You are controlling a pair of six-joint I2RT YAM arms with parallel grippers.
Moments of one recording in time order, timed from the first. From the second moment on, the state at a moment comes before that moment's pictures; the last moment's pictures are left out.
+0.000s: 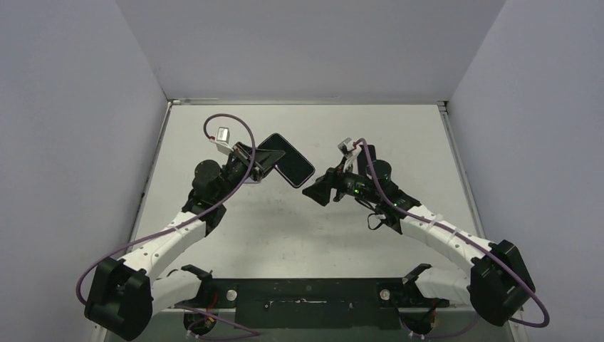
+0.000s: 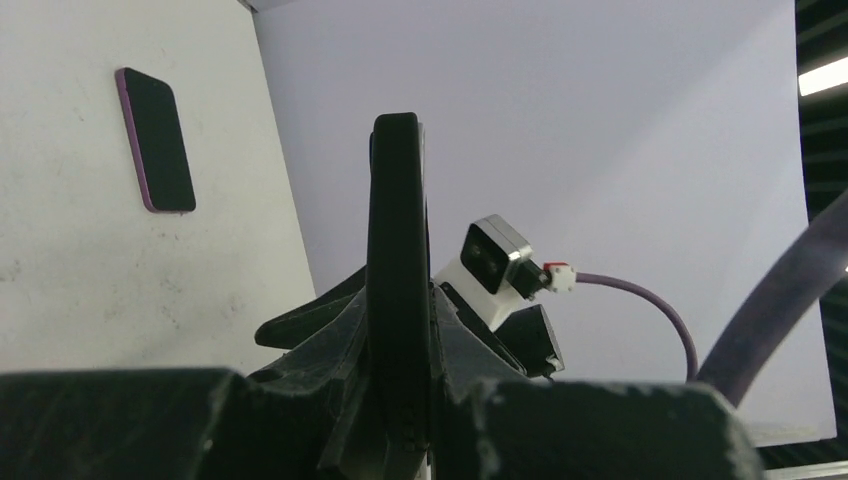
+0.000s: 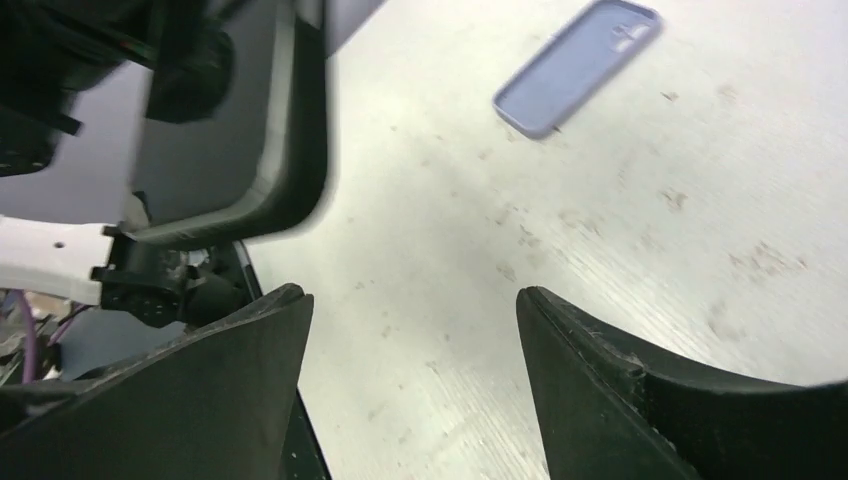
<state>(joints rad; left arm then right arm) -0.45 1.11 0.59 0.61 0.31 -1.43 0.63 1.20 0.67 0.36 -0.51 0.45</state>
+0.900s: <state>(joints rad) -0.42 1.07 0.60 0.53 0.38 -1.28 0.60 1.03 0.66 0.41 -0.48 1.06</state>
